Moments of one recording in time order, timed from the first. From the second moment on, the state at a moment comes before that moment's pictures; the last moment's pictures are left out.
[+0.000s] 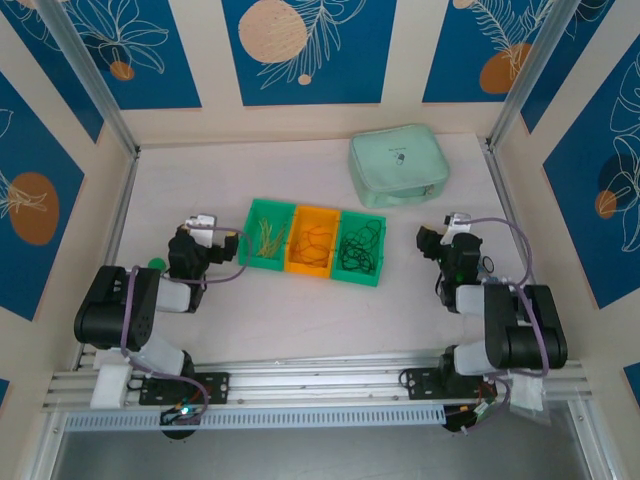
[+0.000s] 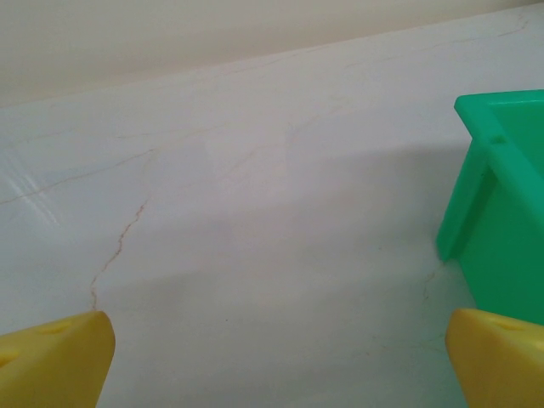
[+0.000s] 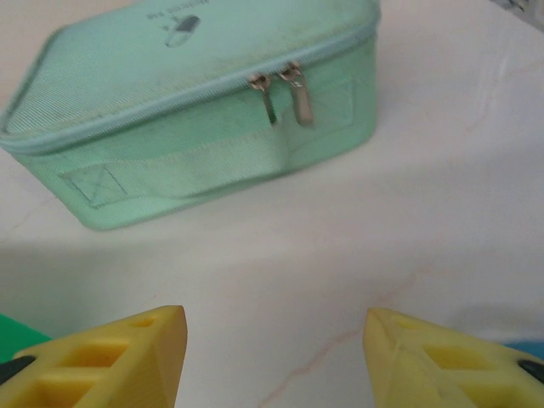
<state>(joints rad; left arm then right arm) -0.07 1.57 0.32 0.94 0.04 0.11 -0.05 1.43 0.28 0.80 -0.08 0.20</state>
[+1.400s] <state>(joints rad) -0.07 1.57 0.35 0.87 0.04 0.11 0.04 1.54 0.38 0.81 -0.08 0.09</state>
